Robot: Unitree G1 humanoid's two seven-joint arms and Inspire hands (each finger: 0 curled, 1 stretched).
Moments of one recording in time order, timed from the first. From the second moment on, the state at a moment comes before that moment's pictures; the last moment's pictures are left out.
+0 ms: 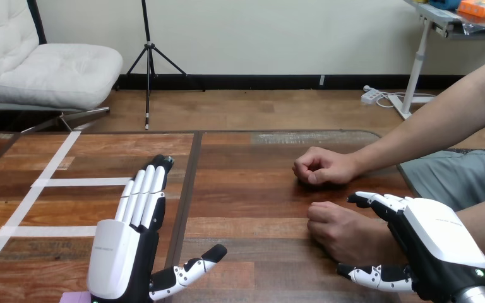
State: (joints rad) left arm -0.19 0.36 -0.52 0.98 0.89 -0.77 1.33; right arm 0.30 -0.44 0.00 -0.22 -0.69 -0.15 0.05
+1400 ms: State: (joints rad) left arm -0.14 0.38 -0.49 0.88 0.87 -0.72 1.31; right arm 0.30 -0.44 0.00 -0.22 -0.69 -0.15 0.05
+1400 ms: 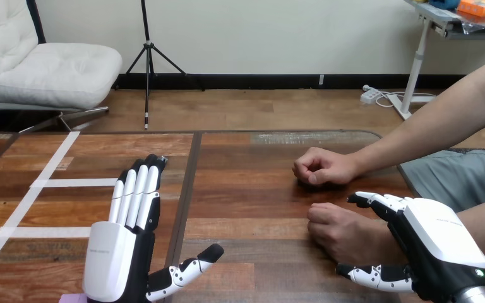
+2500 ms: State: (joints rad) left arm -0.13 0.38 -0.49 0.85 0.88 -0.69 1.33; right arm 0.30 -0.44 0.00 -0.22 -0.69 -0.16 0.05
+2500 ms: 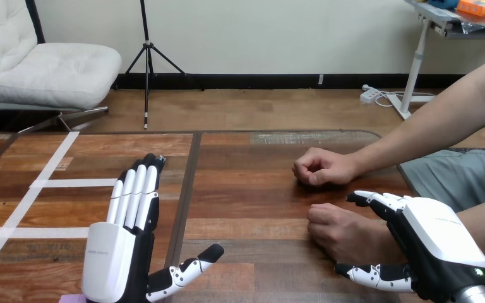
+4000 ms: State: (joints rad) left arm -0.13 0.38 -0.41 0.70 0.91 -0.72 1.40; right arm 0.29 -0.44 0.00 -0.22 -0.69 -0.16 0.05
